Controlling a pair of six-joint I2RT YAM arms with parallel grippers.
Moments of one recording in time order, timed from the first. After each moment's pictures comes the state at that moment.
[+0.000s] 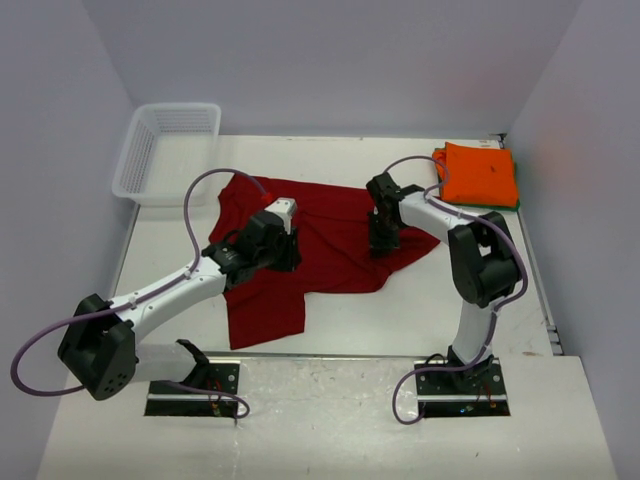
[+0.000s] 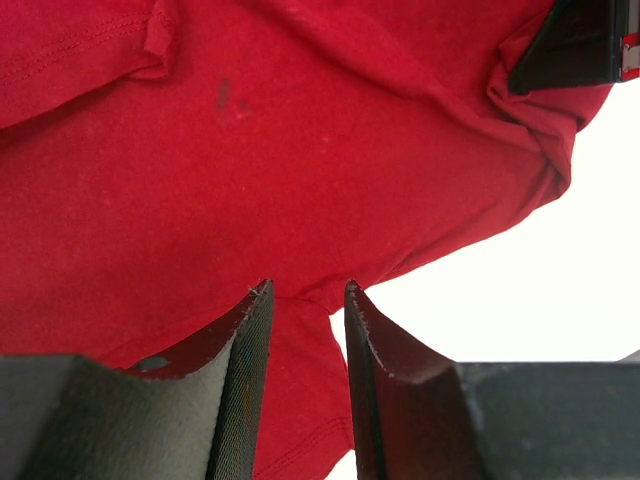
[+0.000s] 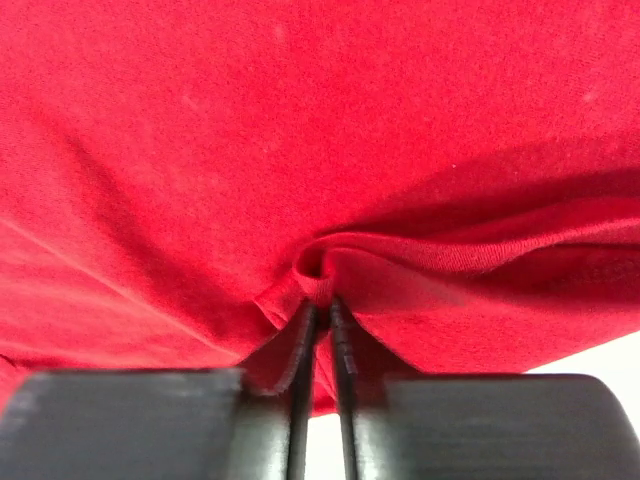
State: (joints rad) left arm -0.68 1.27 0.82 -0.29 -0.06 -0.46; right arm 0.43 1.90 1.30 -0.74 -0.04 0.49
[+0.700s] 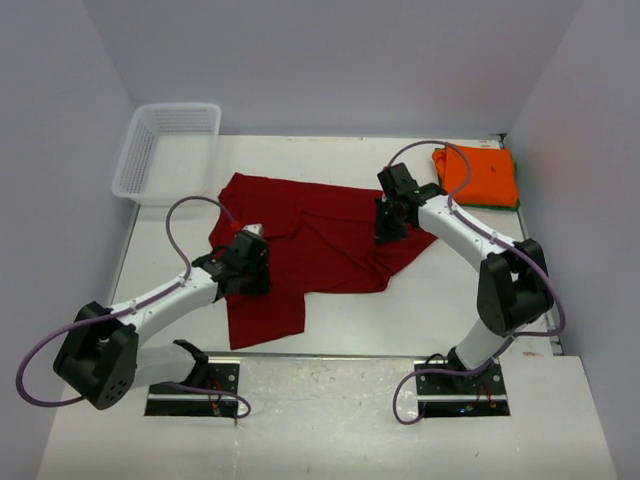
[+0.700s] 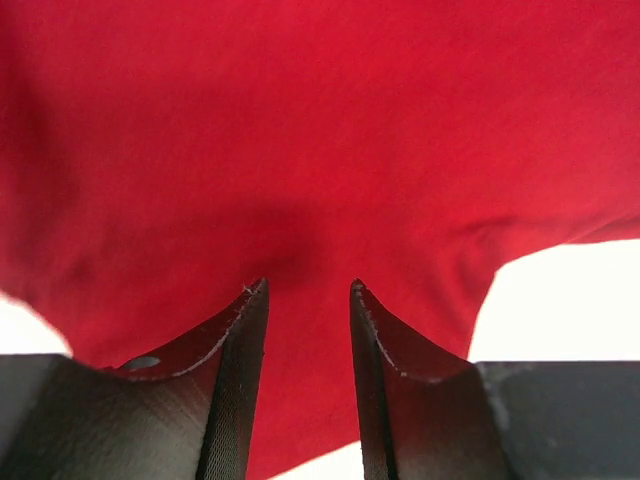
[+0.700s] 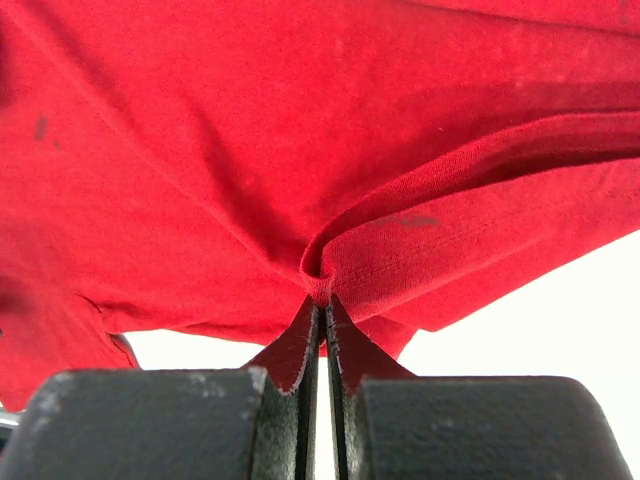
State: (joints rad) left arm -0.57 1.26 0.66 -0.41 -0.11 -0.61; right arm 0.44 1.67 1.28 -0.74 -0.02 0.50
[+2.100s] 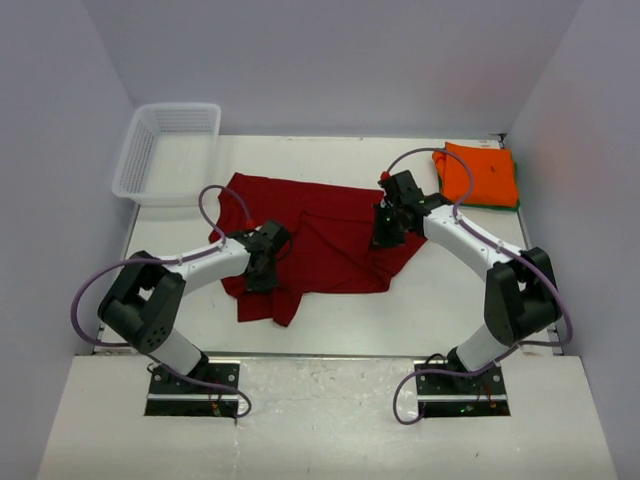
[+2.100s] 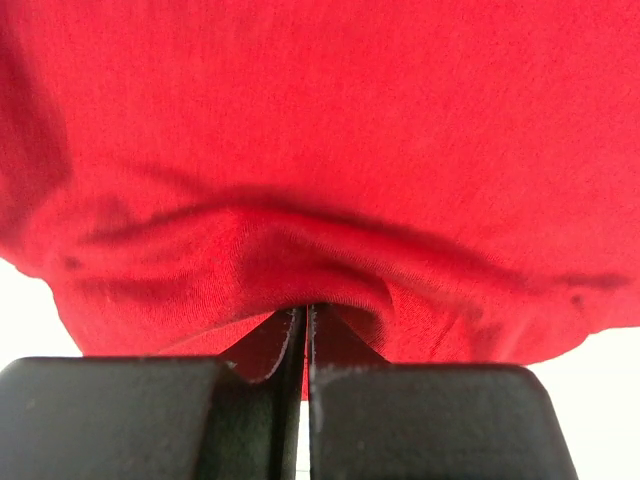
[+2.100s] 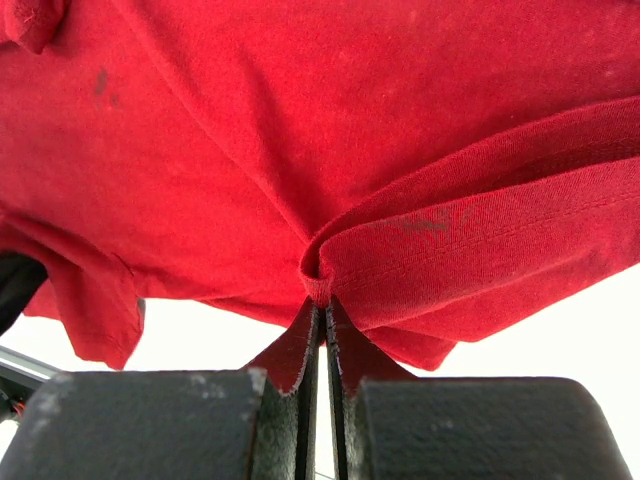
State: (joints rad) left arm -0.61 1.56 0.84 -0.65 -0.18 -0.71; right arm 0.44 1.60 1.16 -0.62 -0.15 0.48
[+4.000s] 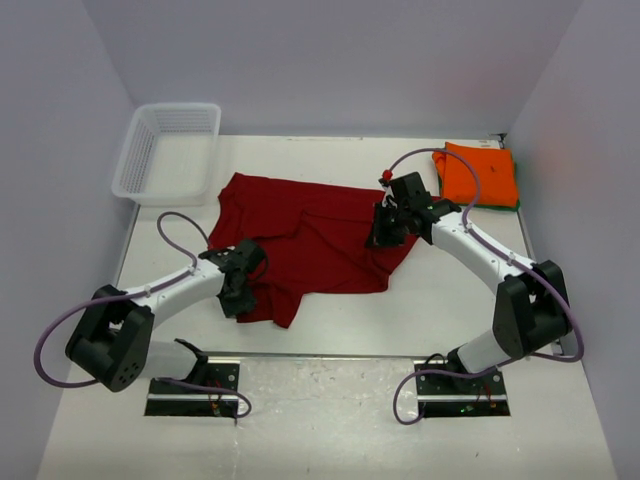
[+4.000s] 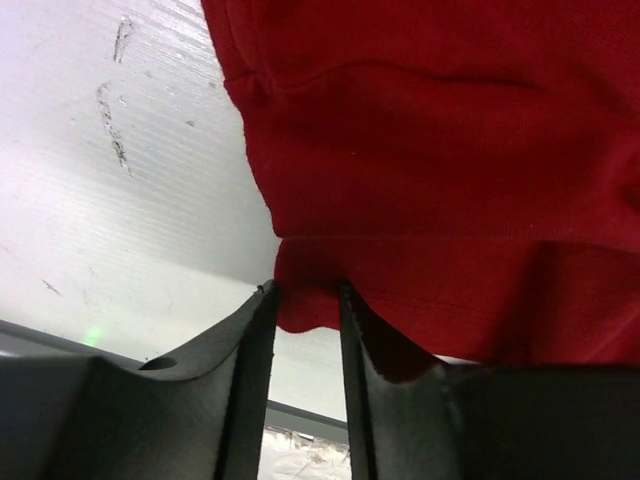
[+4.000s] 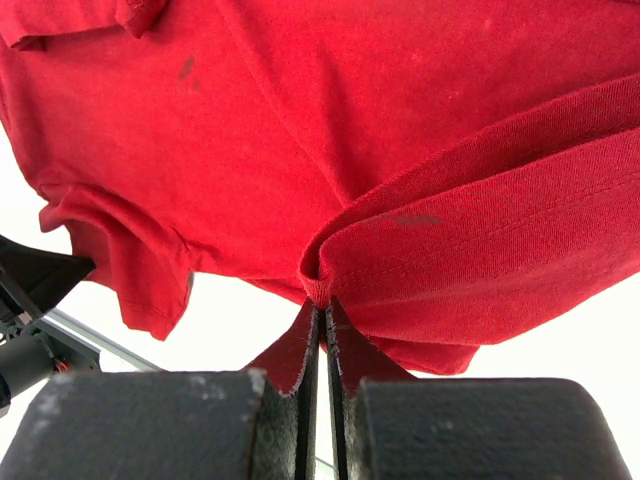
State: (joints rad) left arm -0.54 1.35 0.66 -0.81 -0.21 -0.96; right arm 0.43 1.52 1.11 -0.56 -0.26 0.47
